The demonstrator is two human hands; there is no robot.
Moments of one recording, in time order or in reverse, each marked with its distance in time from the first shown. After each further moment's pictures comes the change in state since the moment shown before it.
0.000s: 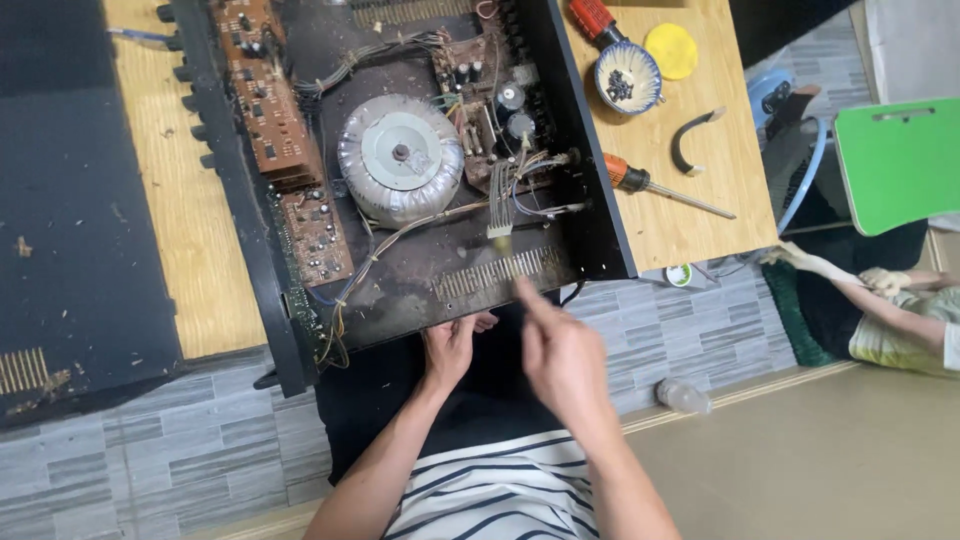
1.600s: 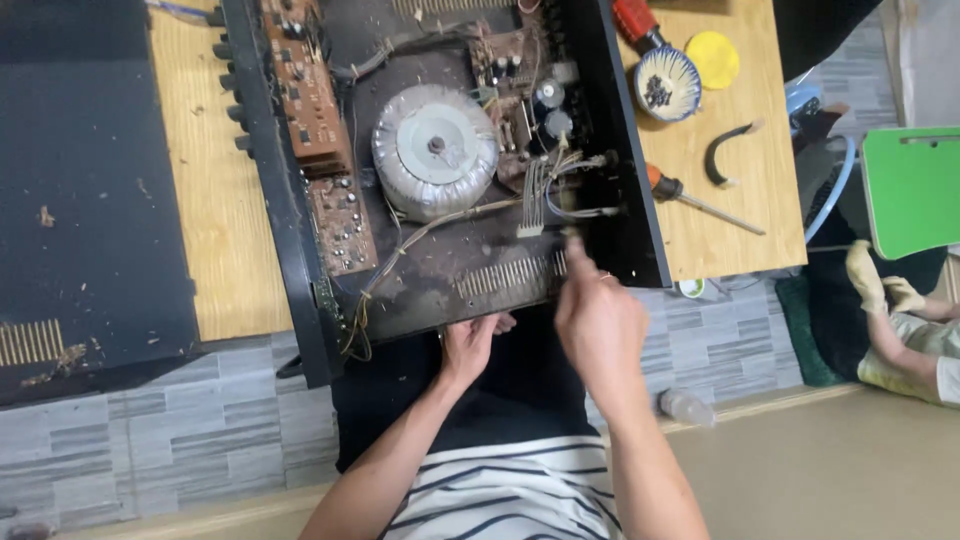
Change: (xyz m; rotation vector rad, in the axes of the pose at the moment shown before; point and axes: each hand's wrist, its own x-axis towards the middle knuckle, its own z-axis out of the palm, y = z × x) left_hand 0.002 -0.036 0.006 -0.061 -0.011 -0.044; right_hand 0.043 0.018 0.007 -0.378 0.170 -0.058
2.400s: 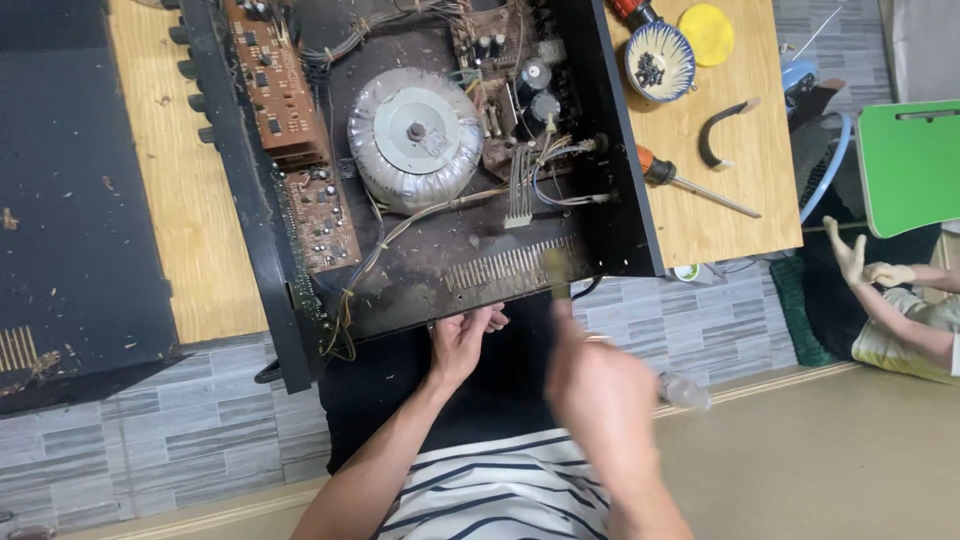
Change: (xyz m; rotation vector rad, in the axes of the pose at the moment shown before) left_hand -0.010 0.018 -0.003 -0.175 -0.041 -0.055; right_hand -0.062 -0.010 -0.038 -0.205 -0.221 -0.001
